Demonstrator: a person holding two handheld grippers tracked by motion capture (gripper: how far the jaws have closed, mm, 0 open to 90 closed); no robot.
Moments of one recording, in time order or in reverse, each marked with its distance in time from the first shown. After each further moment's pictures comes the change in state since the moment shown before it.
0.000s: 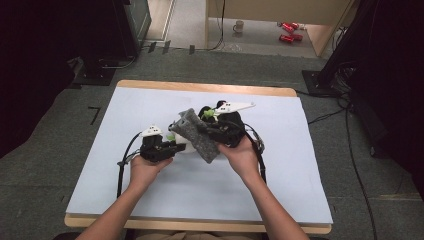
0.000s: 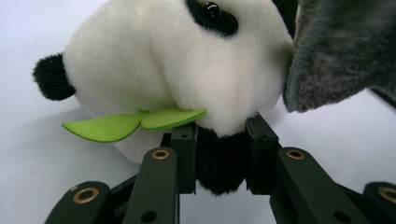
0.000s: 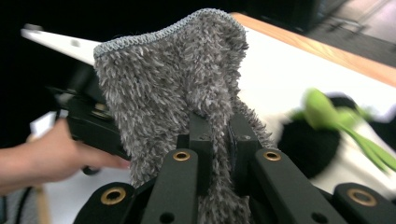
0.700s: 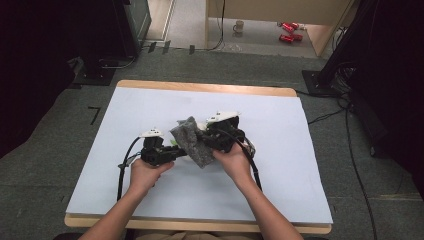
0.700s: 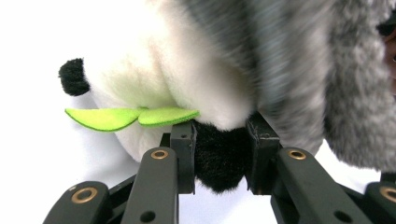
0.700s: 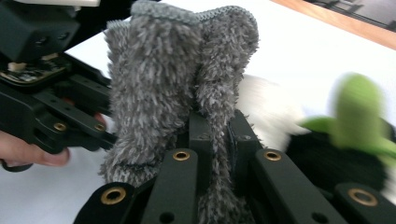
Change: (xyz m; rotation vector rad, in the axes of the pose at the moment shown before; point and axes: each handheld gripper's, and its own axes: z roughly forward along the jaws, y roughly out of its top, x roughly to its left) left arm -0.005 -0.002 0.000 0.050 -0.047 -0.057; right arm -0.010 -0.029 0.040 0.088 -0.064 -0.024
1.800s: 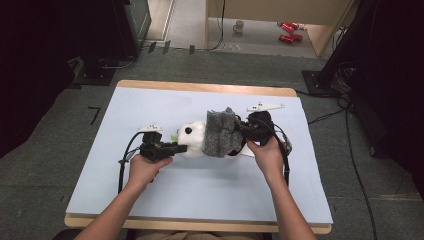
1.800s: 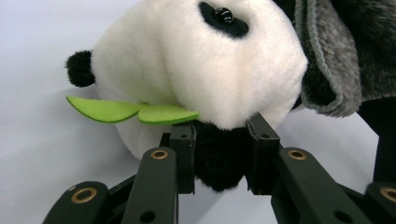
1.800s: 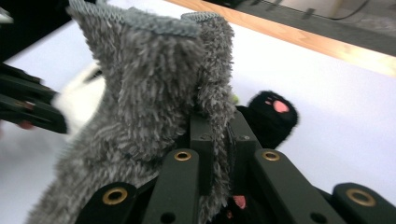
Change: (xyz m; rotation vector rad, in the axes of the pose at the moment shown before) left arm 0.011 0.008 0.002 0.011 -0.031 -0.012; right arm -0.059 -0.011 -0.074 -0.024 -0.182 0.136
